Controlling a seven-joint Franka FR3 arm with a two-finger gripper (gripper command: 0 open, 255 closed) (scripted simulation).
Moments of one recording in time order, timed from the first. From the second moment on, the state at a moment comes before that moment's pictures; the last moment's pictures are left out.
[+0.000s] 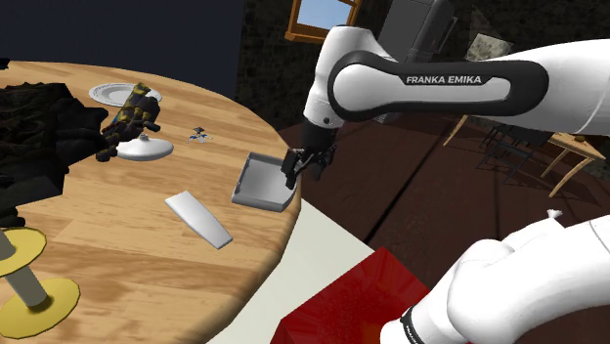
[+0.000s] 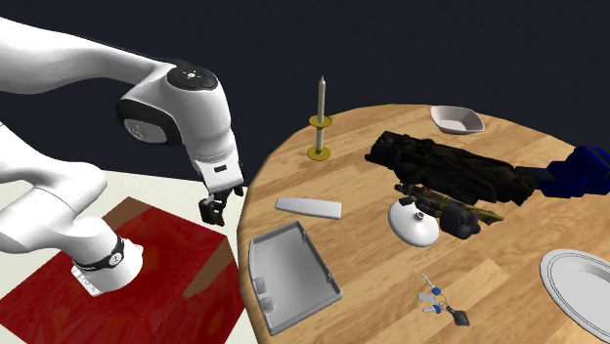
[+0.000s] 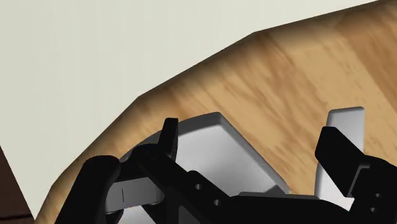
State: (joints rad) arm 0.12 -0.36 0.20 -2.29 0.14 1.89 0.17
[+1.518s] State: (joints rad) arm 0.28 0.35 0.35 -1.84 -0.14 2.17 0.45
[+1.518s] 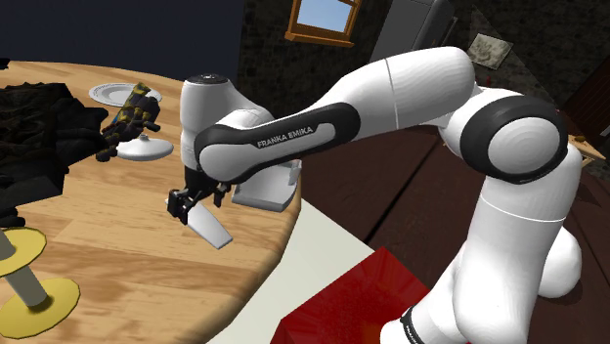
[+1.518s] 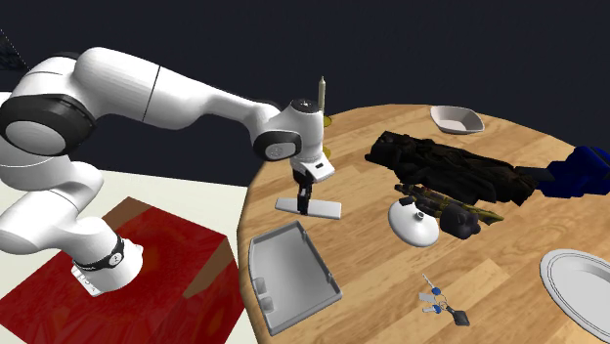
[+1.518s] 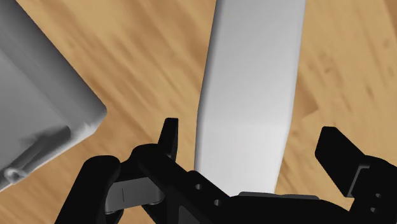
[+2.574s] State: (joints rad) arm 0.29 0.38 0.34 -1.85 -0.15 2.22 0.46
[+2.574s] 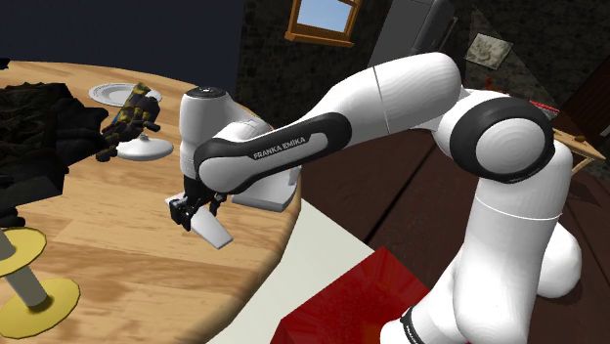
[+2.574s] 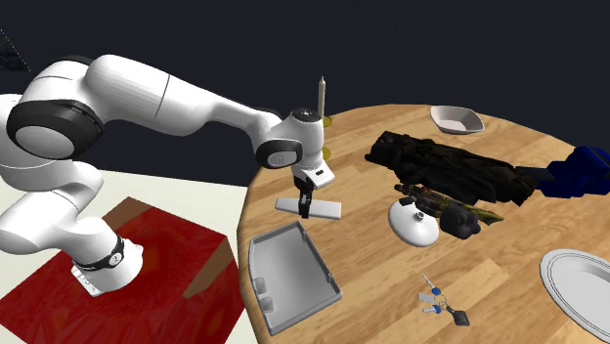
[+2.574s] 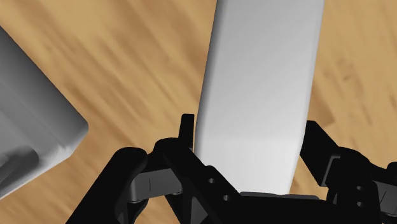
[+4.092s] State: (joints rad) arm 0.28 0.29 0.36 -1.76 -0.11 2.04 0.43
